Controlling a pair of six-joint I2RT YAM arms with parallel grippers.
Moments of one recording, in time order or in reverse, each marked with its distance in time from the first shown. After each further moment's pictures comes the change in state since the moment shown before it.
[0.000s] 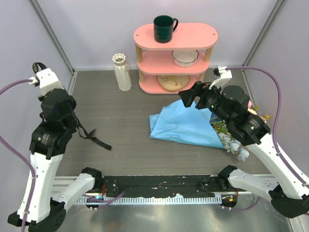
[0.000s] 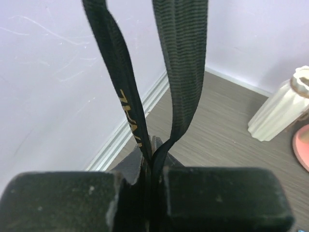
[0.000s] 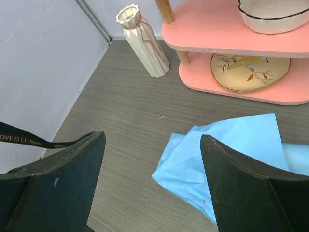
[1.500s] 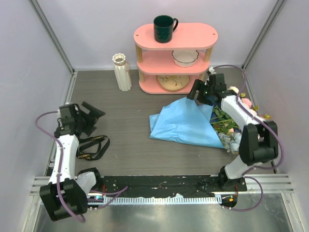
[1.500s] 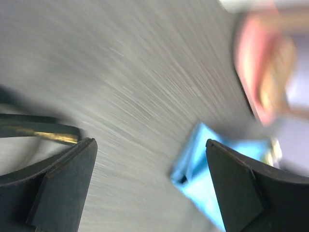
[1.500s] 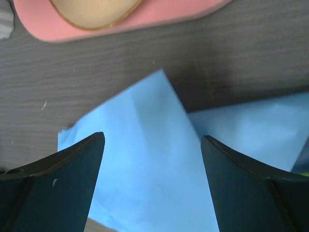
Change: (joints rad) left arm 0.610 0.130 -0.623 0.128 1.001 -0.652; right arm -0.451 0.542 -0.153 0.106 -0.252 0.021
